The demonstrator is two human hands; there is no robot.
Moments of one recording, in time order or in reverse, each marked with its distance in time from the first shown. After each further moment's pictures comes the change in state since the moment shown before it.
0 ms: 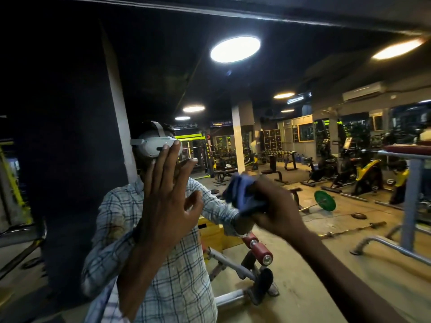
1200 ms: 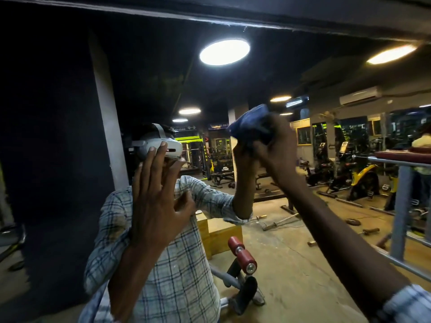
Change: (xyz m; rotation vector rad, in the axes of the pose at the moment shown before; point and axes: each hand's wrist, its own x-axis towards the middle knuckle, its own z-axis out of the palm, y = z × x) left_hand 0.042 0.109 0.075 0.017 0.004 -0.071; right_hand 0.084 0.120 -0.128 -0.026 0.440 0.137
